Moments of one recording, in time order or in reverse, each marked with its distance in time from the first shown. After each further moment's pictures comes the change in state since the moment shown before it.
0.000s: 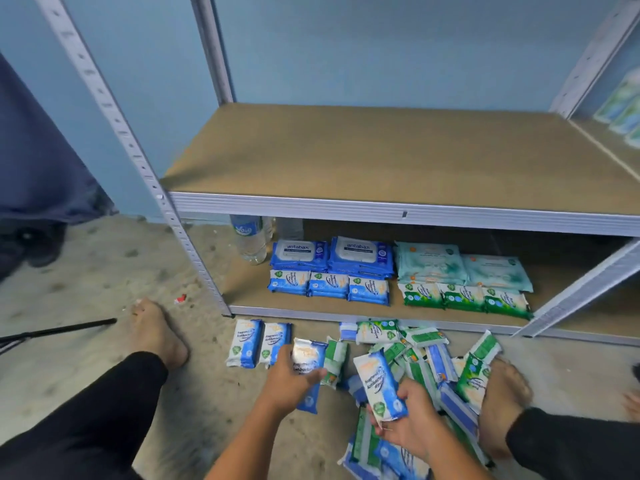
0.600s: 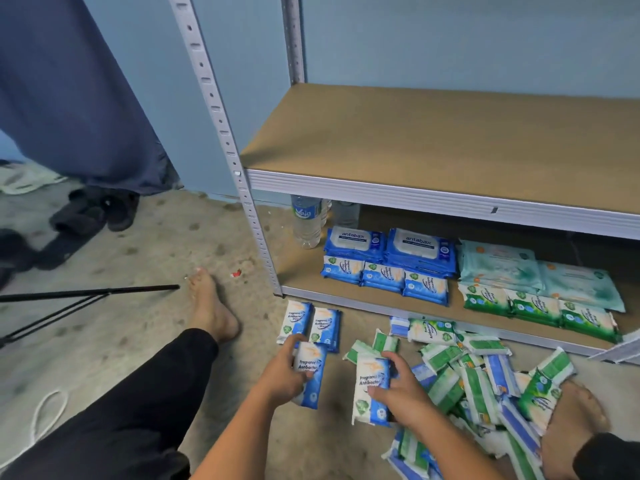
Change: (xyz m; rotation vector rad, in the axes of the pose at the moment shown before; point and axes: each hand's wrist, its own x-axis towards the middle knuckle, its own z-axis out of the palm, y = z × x) left_hand -0.002 -0.057 -0.093 0.077 -0.005 -0.131; right_hand 0.034 0.028 0.087 -0.657 -0.064 -0.266
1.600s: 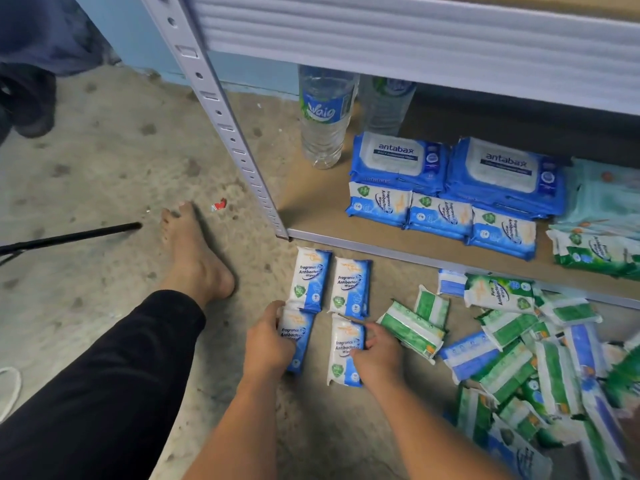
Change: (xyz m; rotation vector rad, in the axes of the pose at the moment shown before) left_hand 0.140 -0.109 -0.013 0.108 0.241 -0.149; right_hand 0.159 0.035 0.131 -0.294 0.268 0.089
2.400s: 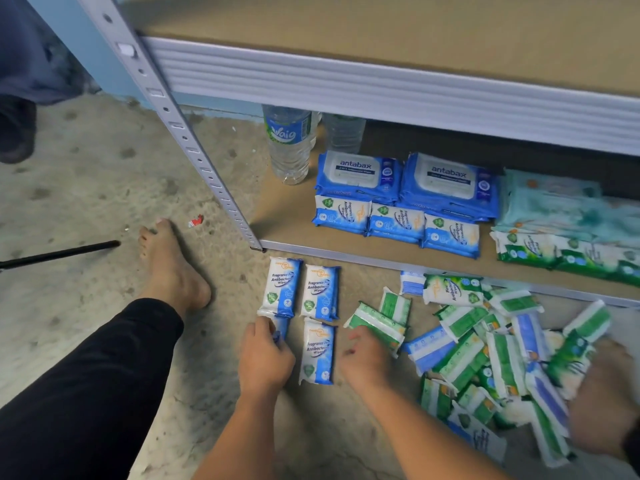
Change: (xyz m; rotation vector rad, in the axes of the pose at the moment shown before) left_hand -0.042 0.026 0.028 0.135 0.142 0.126; right_hand -0.026 -0.002 -0.050 -0.130 -0.013 -0.029
